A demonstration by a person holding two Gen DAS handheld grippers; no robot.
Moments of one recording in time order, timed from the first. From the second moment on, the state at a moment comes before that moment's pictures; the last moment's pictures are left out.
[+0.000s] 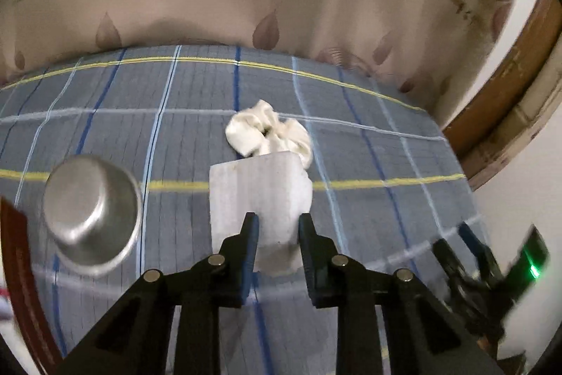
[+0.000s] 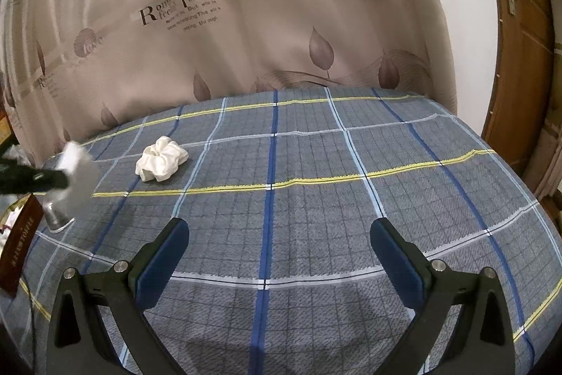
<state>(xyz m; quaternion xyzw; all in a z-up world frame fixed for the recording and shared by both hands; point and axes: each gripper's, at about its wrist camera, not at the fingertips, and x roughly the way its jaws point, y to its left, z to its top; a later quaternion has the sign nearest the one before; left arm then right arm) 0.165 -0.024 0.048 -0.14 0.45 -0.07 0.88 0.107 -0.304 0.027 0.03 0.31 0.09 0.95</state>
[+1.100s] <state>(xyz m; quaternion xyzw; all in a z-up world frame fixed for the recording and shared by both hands) 0.132 -0.010 0.007 -0.05 0.54 -0.14 0.83 0.114 -0.301 0.021 0.02 0.32 0.10 0.94</state>
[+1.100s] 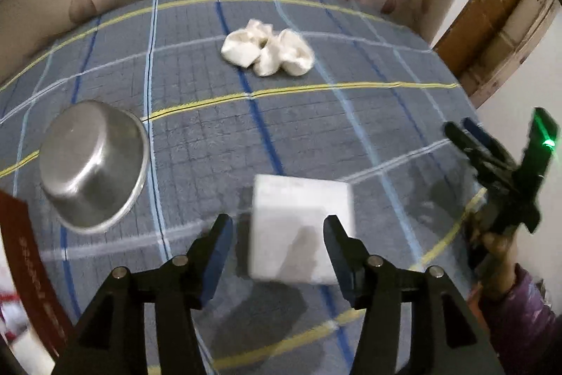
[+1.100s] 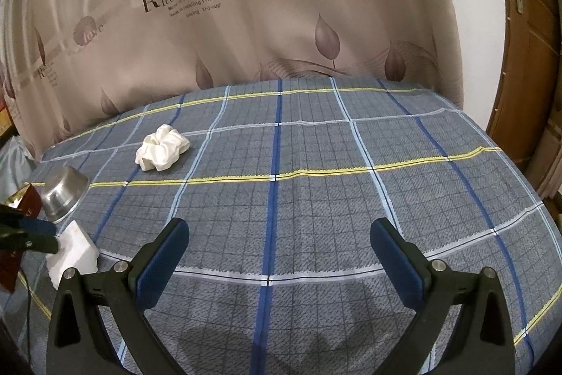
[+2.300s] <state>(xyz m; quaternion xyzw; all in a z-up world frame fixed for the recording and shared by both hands) 0.068 -0.024 0.009 -0.14 0.49 -0.12 0.85 0.115 -0.300 0.022 0.02 0.33 0.10 0.94</state>
